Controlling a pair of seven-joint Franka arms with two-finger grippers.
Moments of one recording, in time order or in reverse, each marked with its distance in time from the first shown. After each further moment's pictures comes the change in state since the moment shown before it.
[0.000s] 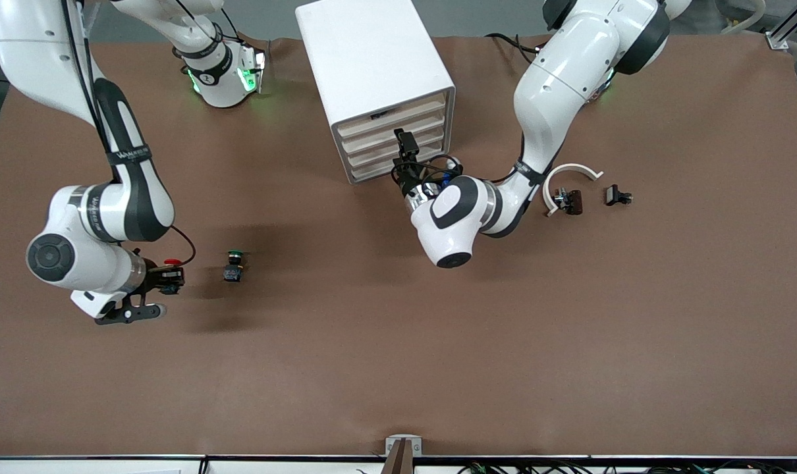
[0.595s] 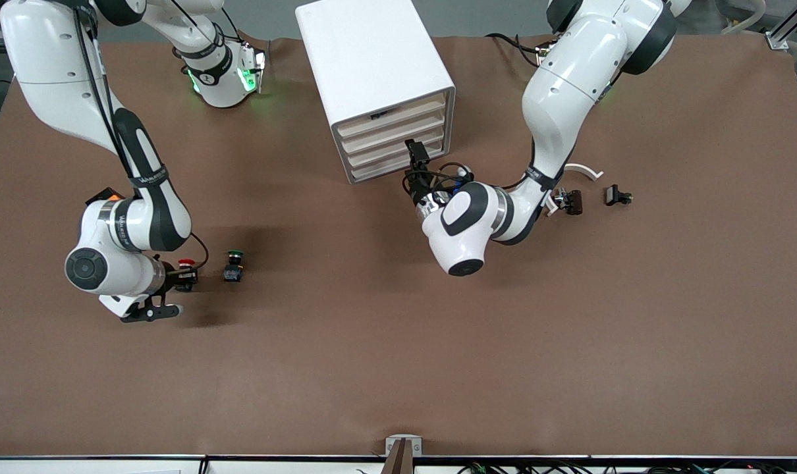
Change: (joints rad) left arm 0.031 -0.012 0.018 0.006 0.057 0.003 0.000; right arm -0.004 0.123 -0.023 -0.079 0.000 0.146 0.001
